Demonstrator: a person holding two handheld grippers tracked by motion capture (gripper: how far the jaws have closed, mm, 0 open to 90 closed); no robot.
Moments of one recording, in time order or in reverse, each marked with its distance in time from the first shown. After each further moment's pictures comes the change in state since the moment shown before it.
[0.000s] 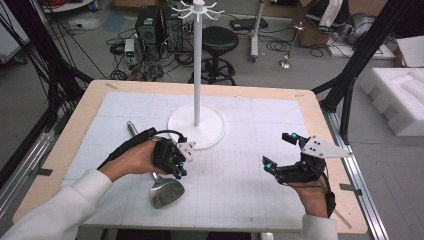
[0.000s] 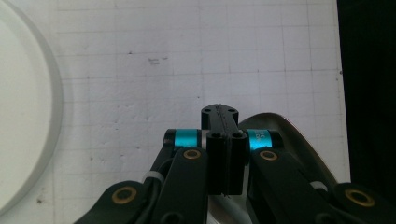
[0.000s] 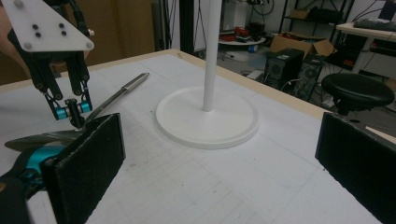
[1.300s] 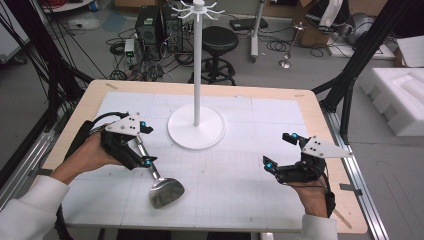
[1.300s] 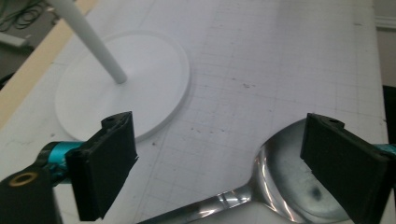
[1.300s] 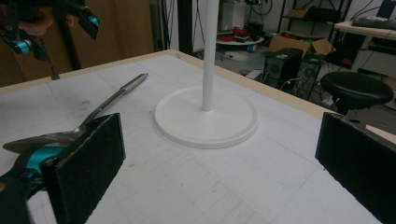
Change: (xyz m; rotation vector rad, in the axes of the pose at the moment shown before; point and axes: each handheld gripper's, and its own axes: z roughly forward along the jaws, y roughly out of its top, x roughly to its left) left arm -0.015 -0.089 -0.084 -0.434 0.345 -0.172; right arm -0.002 -0.002 0.000 -0.003 -0.006 0.011
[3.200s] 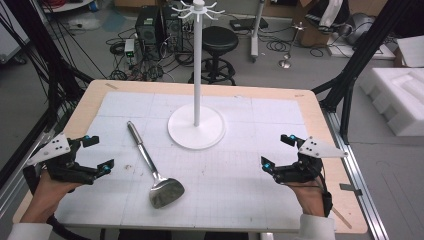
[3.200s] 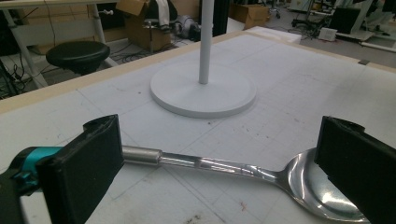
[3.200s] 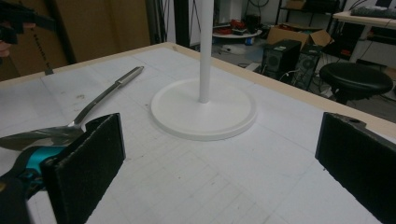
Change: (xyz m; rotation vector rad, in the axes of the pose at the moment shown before) left arm -0.032 -0.133 -0.061 -0.436 0.336 -0.376; right arm -0.001 -0.007 0.006 0.024 -0.011 0.017
